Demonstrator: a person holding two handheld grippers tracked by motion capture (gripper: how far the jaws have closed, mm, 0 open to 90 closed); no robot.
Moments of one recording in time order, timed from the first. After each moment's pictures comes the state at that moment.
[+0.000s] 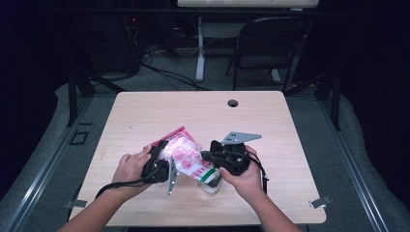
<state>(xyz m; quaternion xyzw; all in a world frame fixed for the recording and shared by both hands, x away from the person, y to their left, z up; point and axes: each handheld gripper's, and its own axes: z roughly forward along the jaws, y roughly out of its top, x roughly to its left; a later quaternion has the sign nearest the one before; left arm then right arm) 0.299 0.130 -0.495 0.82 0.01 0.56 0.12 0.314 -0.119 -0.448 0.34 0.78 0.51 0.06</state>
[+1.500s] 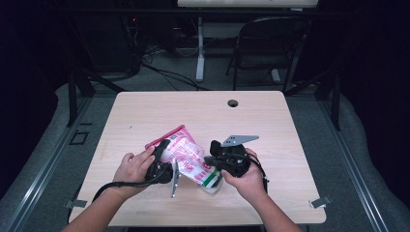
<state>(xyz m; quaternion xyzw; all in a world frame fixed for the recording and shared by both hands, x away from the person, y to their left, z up) 0.300 0.124 -0.506 0.79 -0.03 0.60 0.07 0.319 -0.123 -0.465 0.36 0.81 0.47 0.04</state>
